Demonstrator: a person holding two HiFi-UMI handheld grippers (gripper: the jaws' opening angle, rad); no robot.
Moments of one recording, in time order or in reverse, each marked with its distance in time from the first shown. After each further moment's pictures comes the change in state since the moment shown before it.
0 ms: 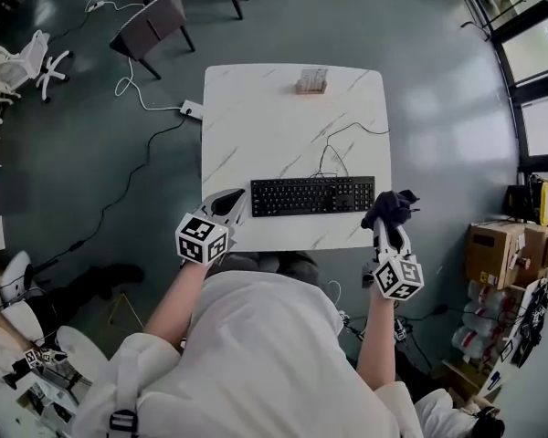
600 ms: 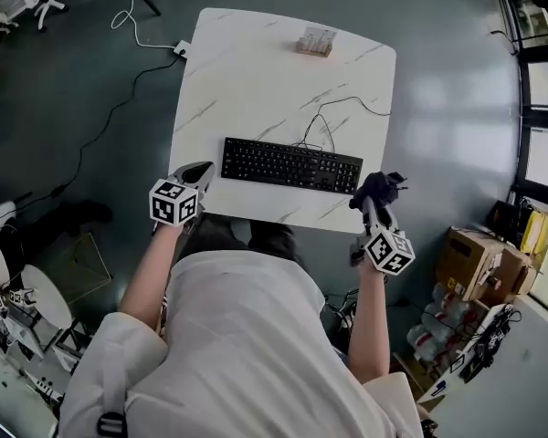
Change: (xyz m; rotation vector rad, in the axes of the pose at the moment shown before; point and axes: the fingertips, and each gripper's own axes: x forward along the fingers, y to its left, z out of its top) left arm 0.036 0.036 -0.128 -0.214 0.165 0.175; right arm 0.060 -0.090 -0.059 0.056 0.260 0.063
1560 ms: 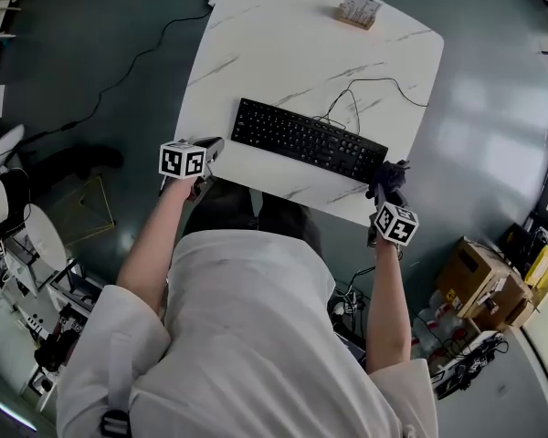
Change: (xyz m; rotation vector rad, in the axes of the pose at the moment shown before) left arm 0.042 0.030 -0.102 -0.312 0.186 0.077; right arm 0.082 -0.098 -0.100 -0.234 0.375 -0.012
